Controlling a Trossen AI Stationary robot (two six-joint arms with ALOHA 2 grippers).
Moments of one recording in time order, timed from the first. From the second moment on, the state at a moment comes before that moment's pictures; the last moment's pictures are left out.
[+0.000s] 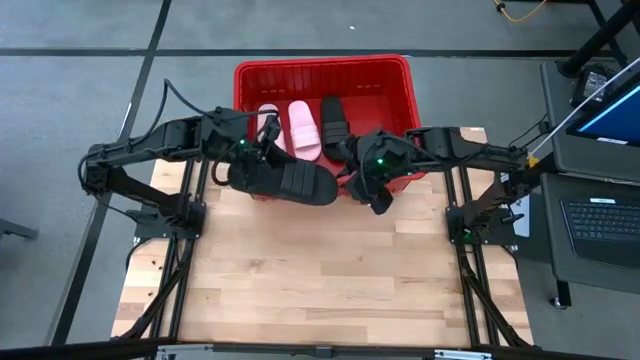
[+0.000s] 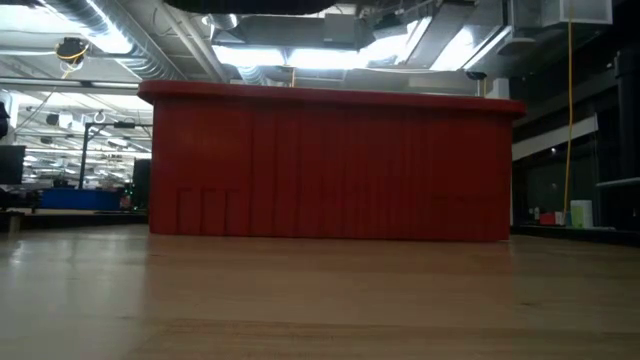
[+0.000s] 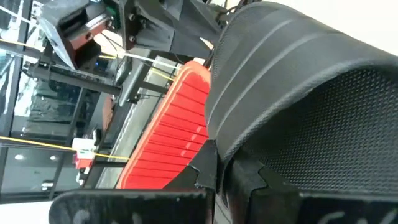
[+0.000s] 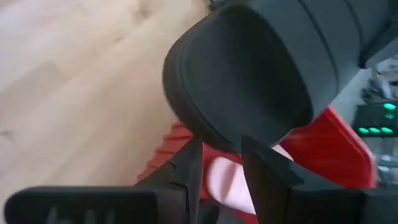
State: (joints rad) left arm 0.13 1.23 1.51 -0.76 -0.03 1.10; right arm 0.04 1.67 1.99 -1.10 0.08 -0.86
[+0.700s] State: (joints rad) left arm 0.17 1.23 1.51 -0.76 0.05 1.14; right arm 0.08 1.70 1.99 -1.09 0.10 -0.87
